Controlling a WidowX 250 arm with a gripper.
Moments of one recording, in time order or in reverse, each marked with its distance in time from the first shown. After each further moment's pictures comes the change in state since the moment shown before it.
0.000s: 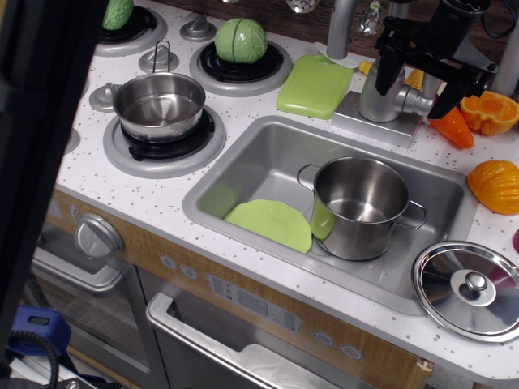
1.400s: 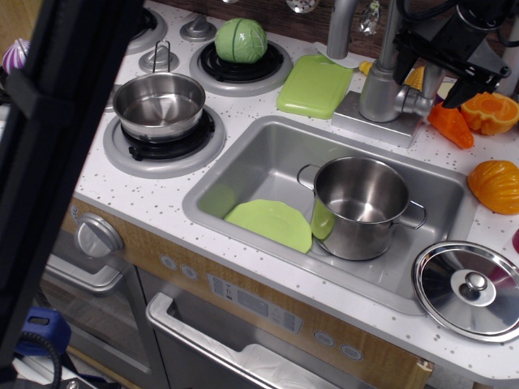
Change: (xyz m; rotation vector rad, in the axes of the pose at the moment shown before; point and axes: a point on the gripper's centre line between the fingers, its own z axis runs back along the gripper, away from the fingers) arm 0.035 -0.009 -0.003 0.083 -0.236 0.044
